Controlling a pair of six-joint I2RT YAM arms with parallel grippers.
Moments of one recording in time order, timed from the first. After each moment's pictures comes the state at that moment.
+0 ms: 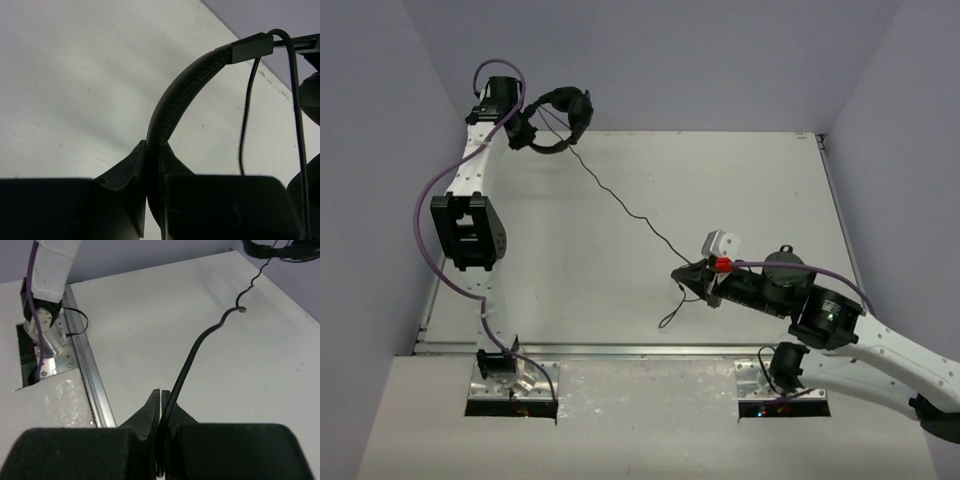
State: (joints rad) left arm 0.05 2.13 2.16 -0.81 -0.23 -0.64; right arm 1.04 0.68 0.73 -0.21 -0.08 -0.08
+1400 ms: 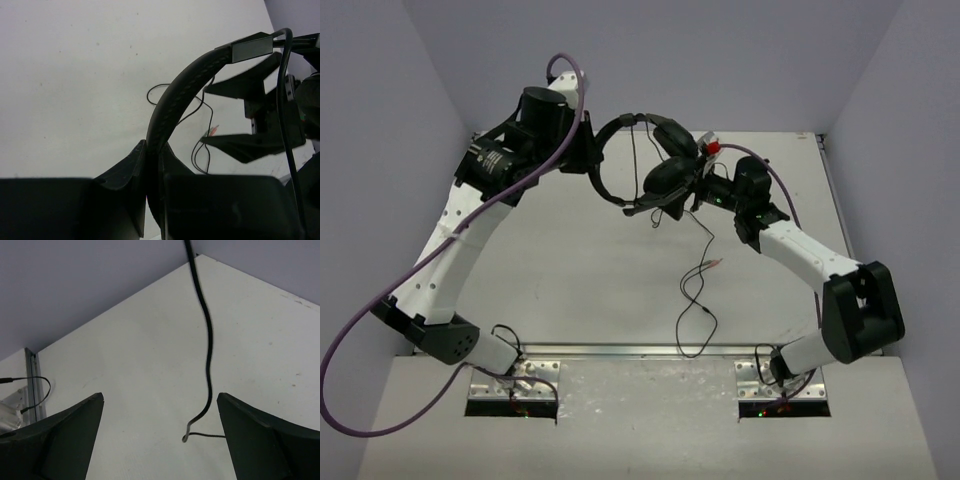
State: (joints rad) left arm -0.48 1.47 1.94 -0.97 -0.05 -0.37; right arm 0.37 1.42 0.87 0.44 -0.67 0.19
